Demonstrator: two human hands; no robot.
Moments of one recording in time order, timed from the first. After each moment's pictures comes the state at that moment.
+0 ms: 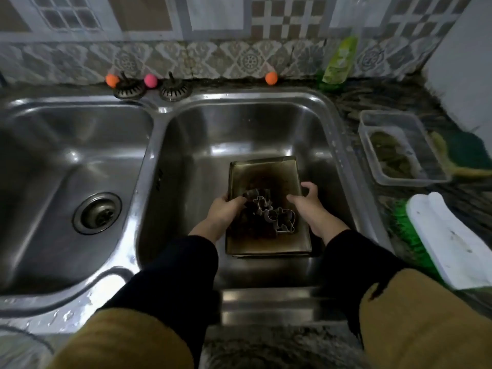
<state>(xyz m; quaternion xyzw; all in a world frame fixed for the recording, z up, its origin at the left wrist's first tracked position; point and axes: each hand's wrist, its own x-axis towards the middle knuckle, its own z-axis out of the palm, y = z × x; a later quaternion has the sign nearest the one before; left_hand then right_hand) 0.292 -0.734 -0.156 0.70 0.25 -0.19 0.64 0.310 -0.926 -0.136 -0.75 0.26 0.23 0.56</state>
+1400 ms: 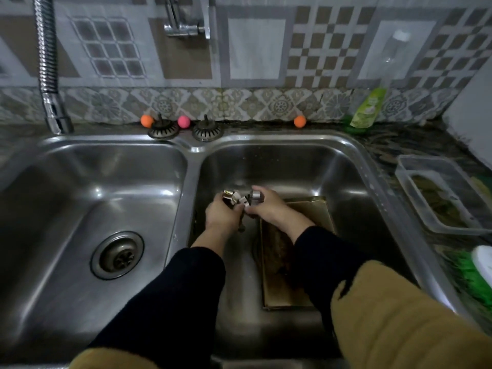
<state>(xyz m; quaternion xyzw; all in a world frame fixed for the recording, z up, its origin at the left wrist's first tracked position) 0.356 -0.662 -0.128 0.86 0.23 -0.02 0.45 0.379 -0.778 -0.107 -0.85 0.02 0.21 0.49</state>
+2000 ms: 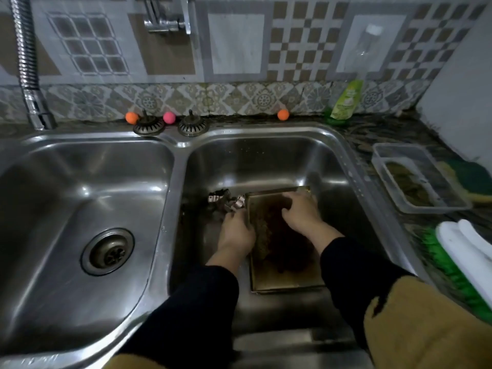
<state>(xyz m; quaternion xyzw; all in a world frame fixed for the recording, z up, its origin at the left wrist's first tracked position) 0.313 -0.708 -0.156 0.90 0.11 -0.12 0.40 0.348 -0.861 -0.115 -0.95 0.08 0.13 0.27</state>
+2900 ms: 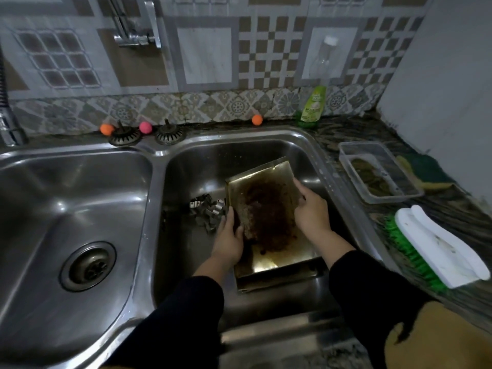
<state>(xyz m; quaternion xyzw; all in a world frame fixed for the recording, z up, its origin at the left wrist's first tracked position) 0.293 -0.721 -0.158 0.86 0.07 -0.14 0.48 0.306 -0.905 -0.092 -0.87 0.15 -0.03 0.47</state>
